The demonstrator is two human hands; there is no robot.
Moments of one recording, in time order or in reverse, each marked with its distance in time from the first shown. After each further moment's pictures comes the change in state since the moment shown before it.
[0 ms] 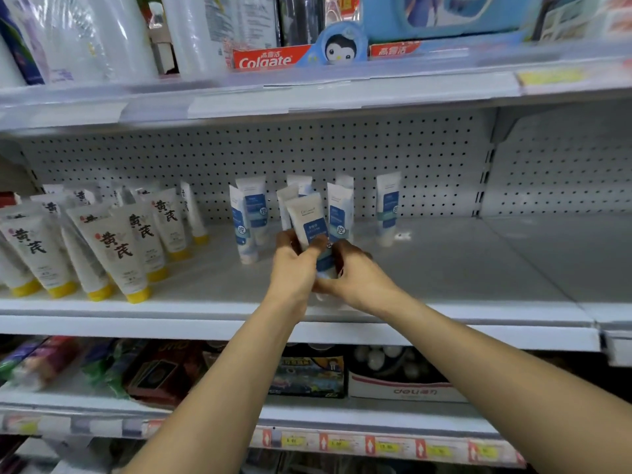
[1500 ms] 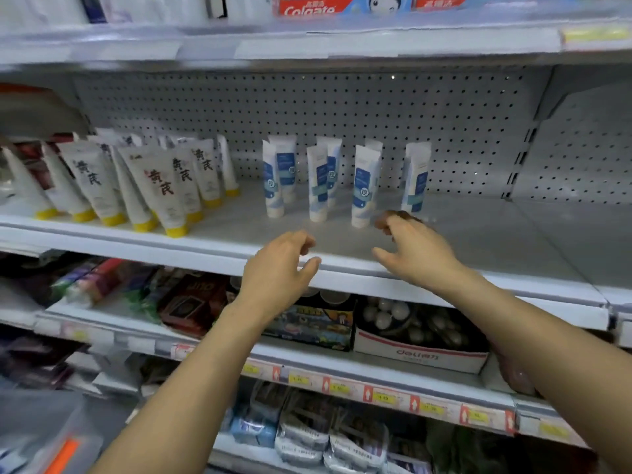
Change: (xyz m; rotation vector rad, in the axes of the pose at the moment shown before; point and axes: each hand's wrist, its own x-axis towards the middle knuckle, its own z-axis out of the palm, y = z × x) left_hand -0.067 -0.005 -0.072 1.265 -0.132 0.394; right_hand -0.044 0.020 -0.045 -0.614 0.064 -0.126
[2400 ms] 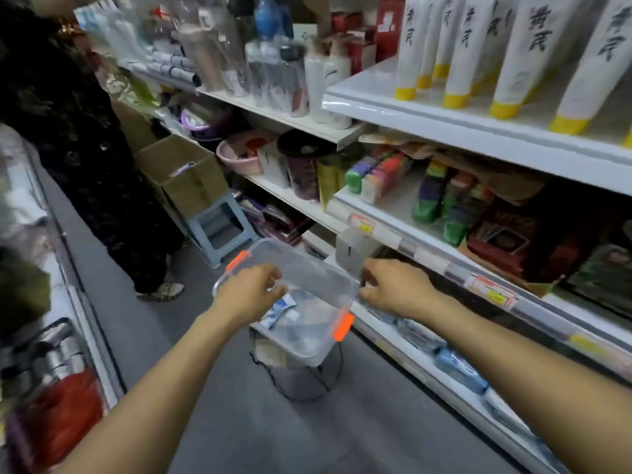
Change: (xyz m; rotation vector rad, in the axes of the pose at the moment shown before) left_hand -0.325 -0.478 -0.222 0.221 -0.368 -0.842; right_hand -0.024 -0.532 0.292 0.154 -0.602 -0.523
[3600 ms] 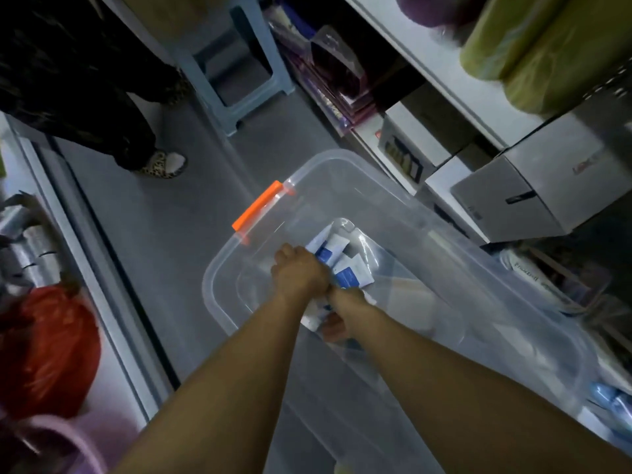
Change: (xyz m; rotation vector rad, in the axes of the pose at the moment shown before) left_hand 0.336 -0.247 0.297 -0.136 -0.386 -0.659; right_hand 0.369 -0.100 0.430 1.163 -0.781 1.196
